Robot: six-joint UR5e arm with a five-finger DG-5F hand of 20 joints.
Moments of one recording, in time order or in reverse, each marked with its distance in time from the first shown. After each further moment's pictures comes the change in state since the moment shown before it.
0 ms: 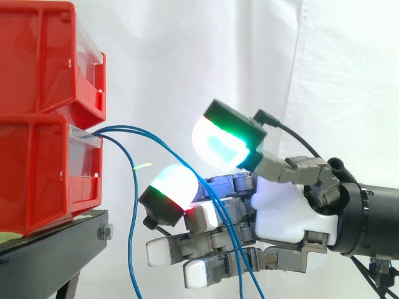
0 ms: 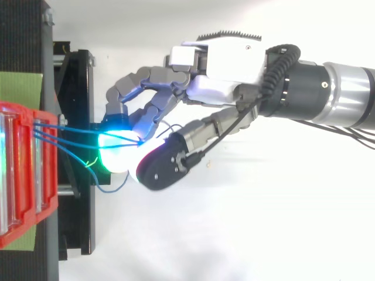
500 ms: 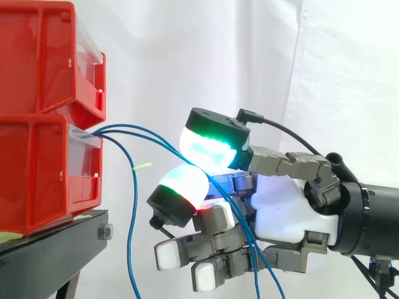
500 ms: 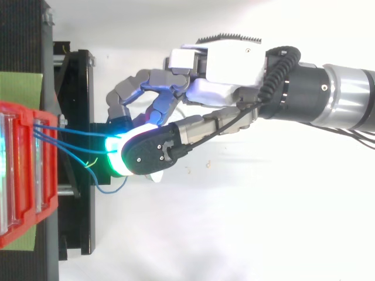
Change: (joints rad) arm 0.004 0.000 0.000 0.002 0.002 -0.028
